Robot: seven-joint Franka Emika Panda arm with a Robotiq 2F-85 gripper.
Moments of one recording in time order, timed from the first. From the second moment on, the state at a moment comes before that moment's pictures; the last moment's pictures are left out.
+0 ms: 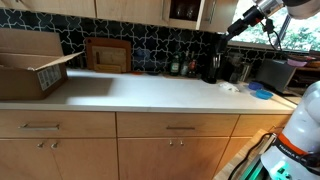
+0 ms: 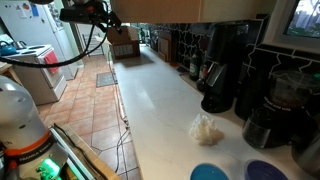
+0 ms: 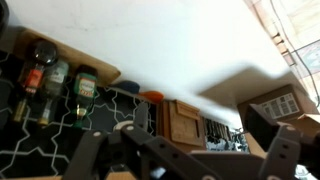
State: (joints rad) arm 0.10 -0.98 -0.21 -2.64 0.09 2.34 -0.34
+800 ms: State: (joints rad) arm 0.06 -0.85 0.11 -2.36 0.02 2.05 -0.05
